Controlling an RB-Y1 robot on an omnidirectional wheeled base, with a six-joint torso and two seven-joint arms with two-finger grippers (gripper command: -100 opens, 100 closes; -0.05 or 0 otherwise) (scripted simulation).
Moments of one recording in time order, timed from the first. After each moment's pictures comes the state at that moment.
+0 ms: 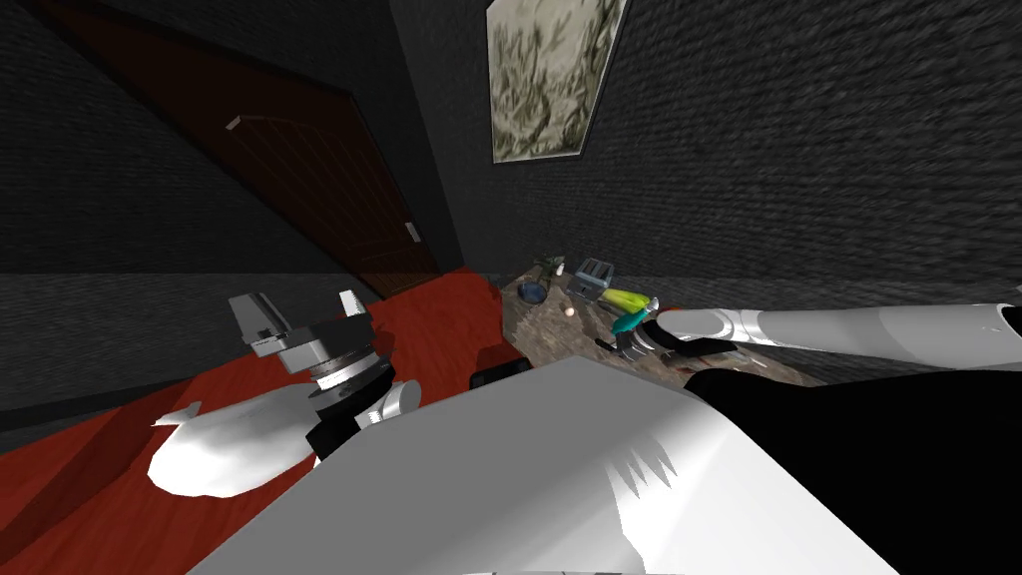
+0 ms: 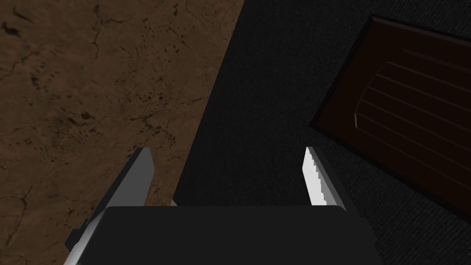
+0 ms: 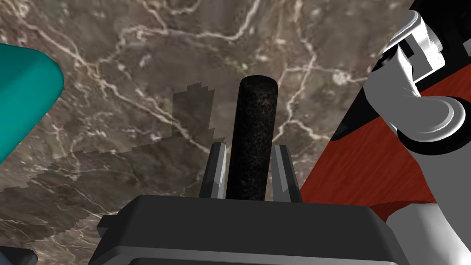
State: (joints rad) left arm 0.55 -0.03 0.01 -2.28 0.10 -0.64 0.03; right arm 1.29 -1.76 -0.23 -1.83 1.19 -0.51 -0.48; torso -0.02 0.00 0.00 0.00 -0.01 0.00
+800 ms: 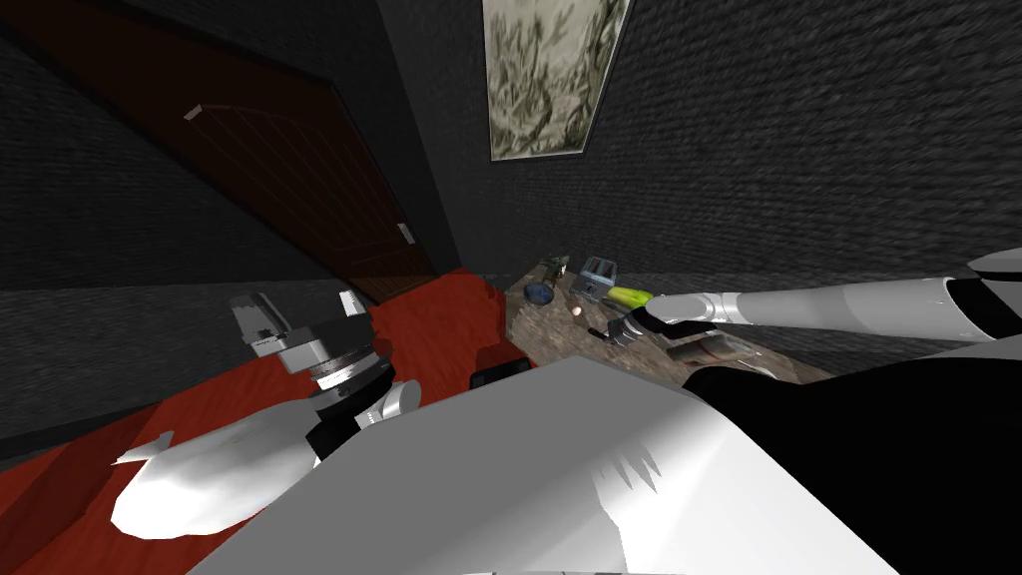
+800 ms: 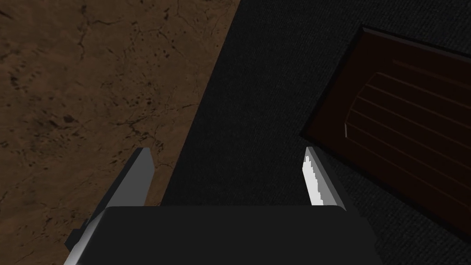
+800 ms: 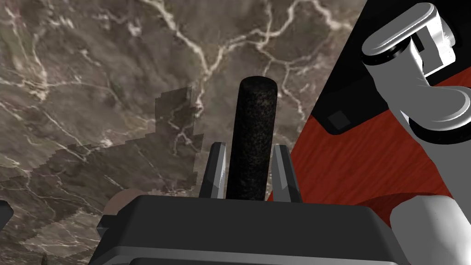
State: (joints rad) left arm 0.55 -0.03 0.01 -2.28 0.10 -0.64 0.03; right arm 1.24 -1.85 -0.28 -1.82 1.16 -0.55 -0.50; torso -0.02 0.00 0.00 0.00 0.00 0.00
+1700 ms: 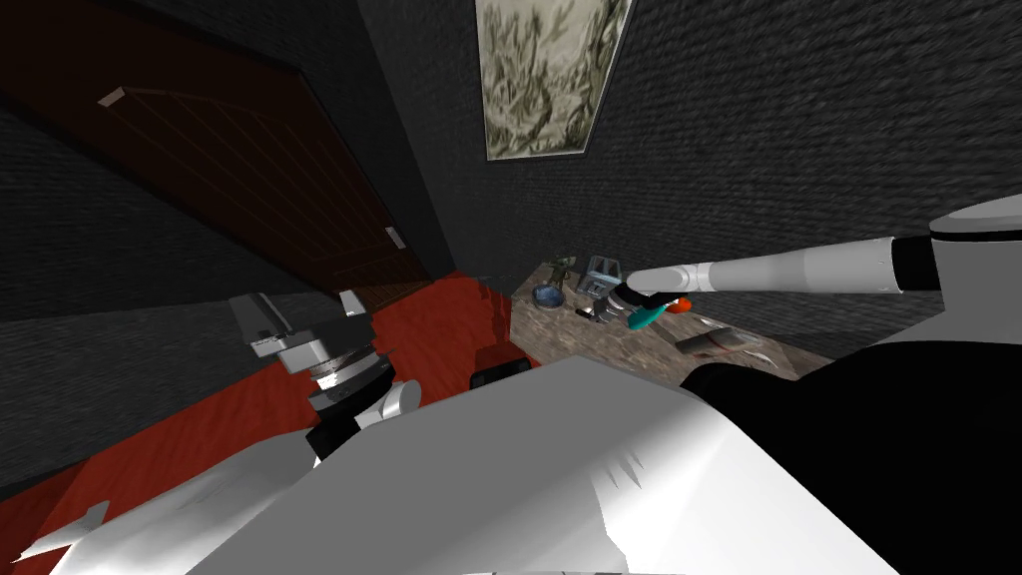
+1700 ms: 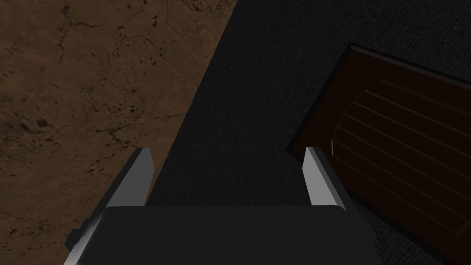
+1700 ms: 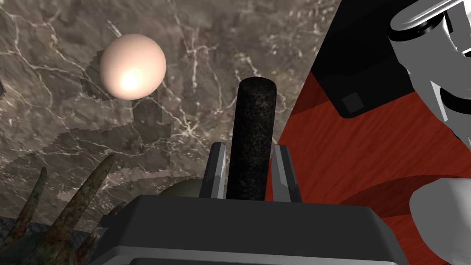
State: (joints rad) left arm 0.55 -0.03 0.01 -2.28 0.10 -0.64 0.03; right arm 1.16 -1.99 -0.42 -1.81 1.13 -0.66 -0.61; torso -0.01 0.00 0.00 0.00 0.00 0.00
